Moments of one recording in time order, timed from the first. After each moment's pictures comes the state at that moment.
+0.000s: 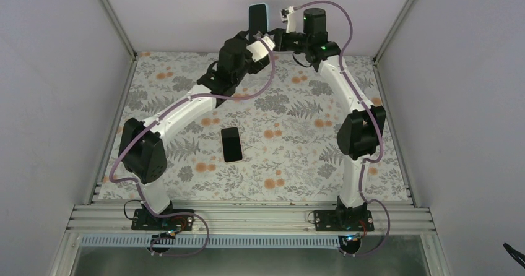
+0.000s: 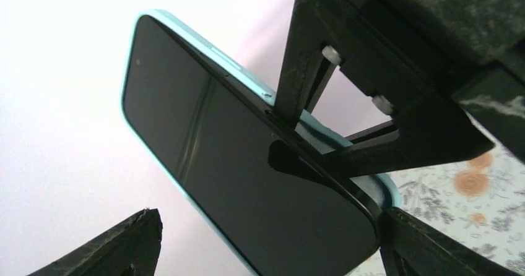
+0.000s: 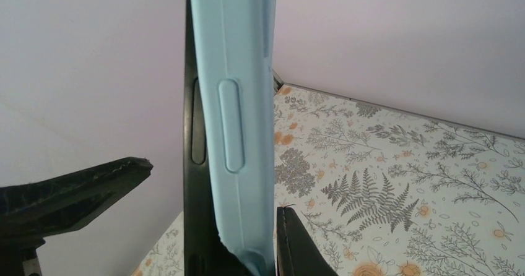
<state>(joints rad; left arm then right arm) -0.63 1.78 1.61 0.01 -0.24 0.59 0.31 2.05 2.07 -0.36 -0.74 0.39</state>
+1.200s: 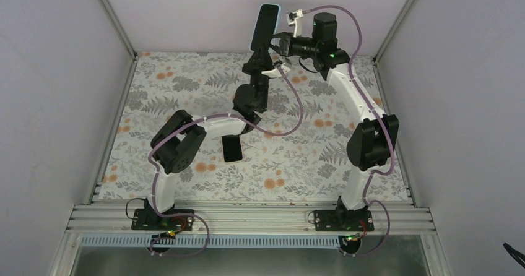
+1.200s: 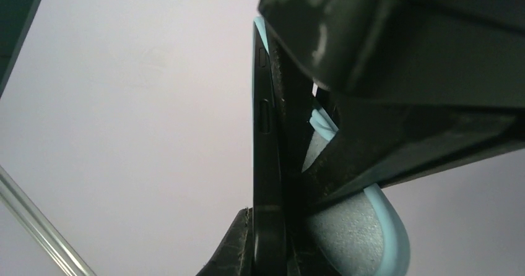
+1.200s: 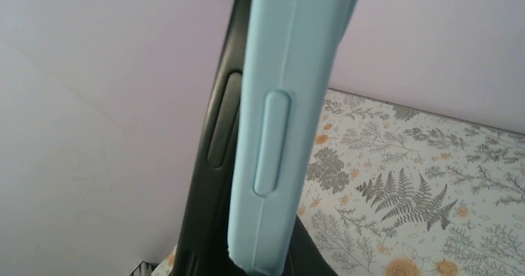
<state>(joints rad) -0.80 2.03 1.38 1.26 -0.67 1.28 0.30 1.89 1.85 -0.22 -0.85 0.42</state>
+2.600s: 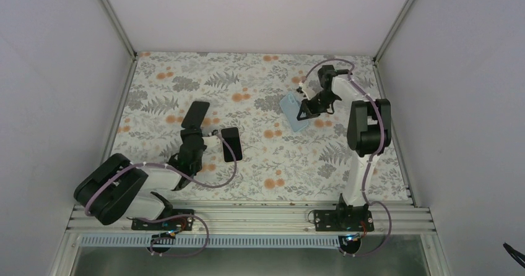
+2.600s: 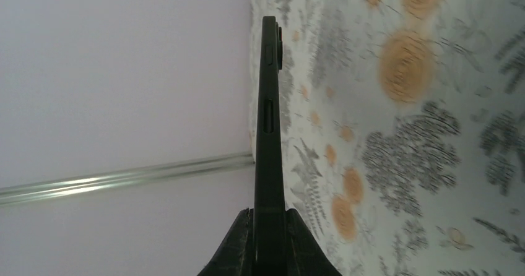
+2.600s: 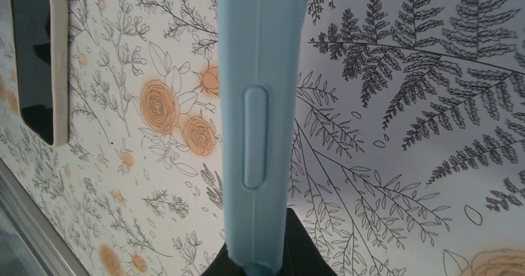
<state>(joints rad) -0.61 1.33 0.21 0.80 -0.74 1.30 0.12 2.05 1.58 -1.09 -0.55 -0.38</state>
